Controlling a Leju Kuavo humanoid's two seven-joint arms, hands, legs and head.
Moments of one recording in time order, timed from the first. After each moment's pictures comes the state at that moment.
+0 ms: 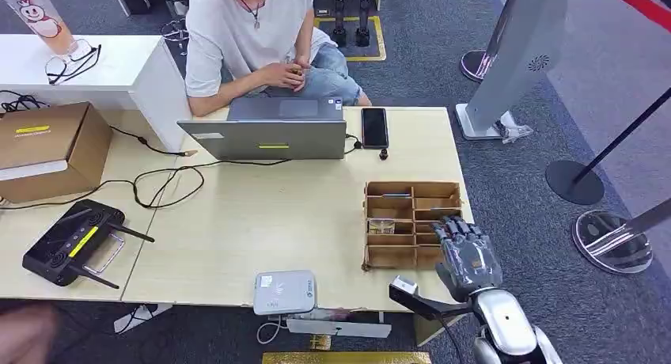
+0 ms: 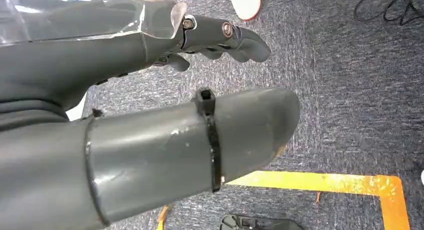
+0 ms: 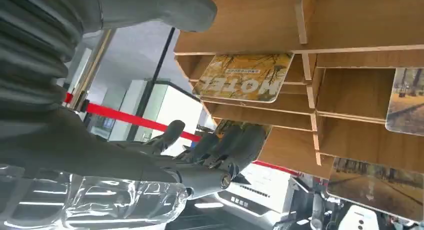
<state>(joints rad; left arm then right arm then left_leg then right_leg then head) -0.09 -0.16 0.69 -0.19 -0.90 0.48 -0.16 0.07 -0.18 0.19 -1.57 1.35 0.02 0.02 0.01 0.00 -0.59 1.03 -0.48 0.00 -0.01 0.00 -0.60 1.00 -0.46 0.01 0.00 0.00</state>
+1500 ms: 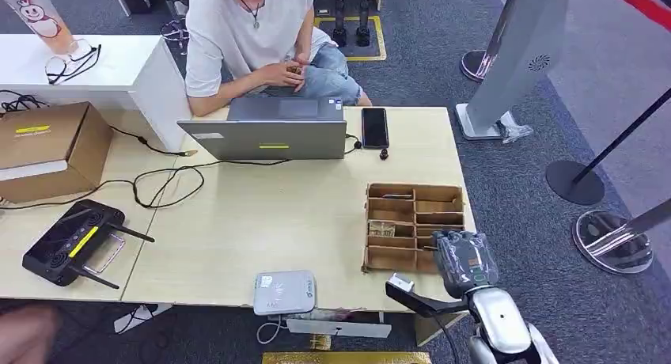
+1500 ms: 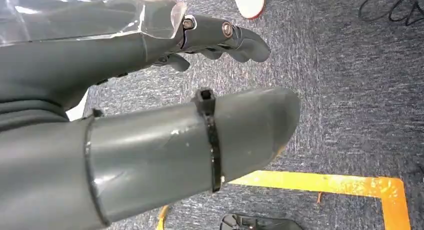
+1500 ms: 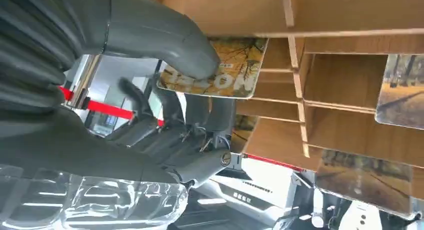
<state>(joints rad) -0.09 -0.16 0.71 -0.19 -0.90 0.48 -0.16 0.06 -0.18 0.22 -1.56 1.36 0.00 0.04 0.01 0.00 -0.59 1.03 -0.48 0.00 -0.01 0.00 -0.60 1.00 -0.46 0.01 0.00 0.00</state>
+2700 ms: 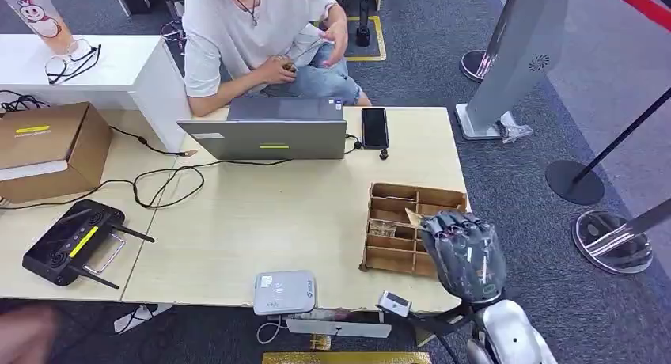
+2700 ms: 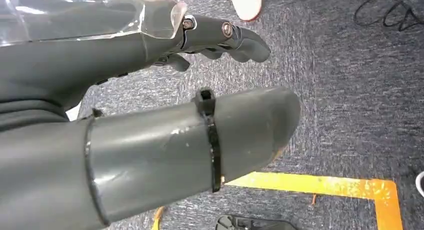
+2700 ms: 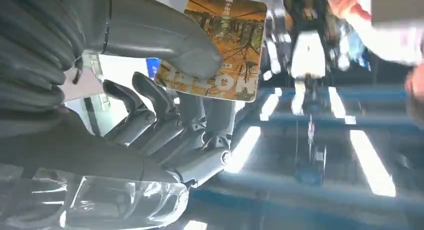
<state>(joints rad) -0.09 -0.16 0.72 -0.19 -0.89 0.49 -0.18 0.08 -0.13 0.22 -1.69 1.39 -0.54 -0.18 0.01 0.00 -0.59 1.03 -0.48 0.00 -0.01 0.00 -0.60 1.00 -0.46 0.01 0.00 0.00</state>
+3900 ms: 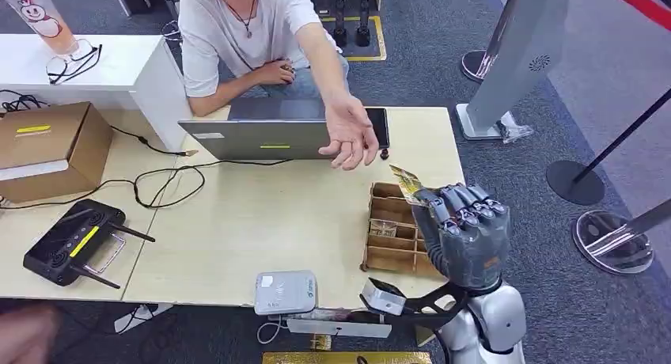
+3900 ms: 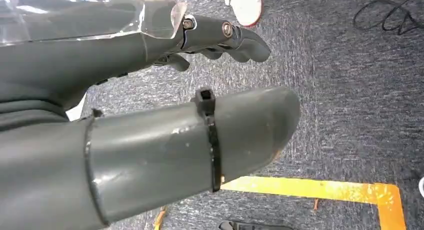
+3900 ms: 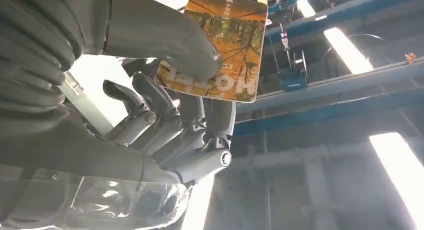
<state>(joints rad) -0.09 -0.17 0.73 -0.19 -0.94 0.51 -0.17 -0.02 0.26 0.03 -1.71 1.21 -0.69 -0.69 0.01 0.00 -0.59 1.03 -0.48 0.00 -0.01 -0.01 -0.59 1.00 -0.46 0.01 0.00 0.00</state>
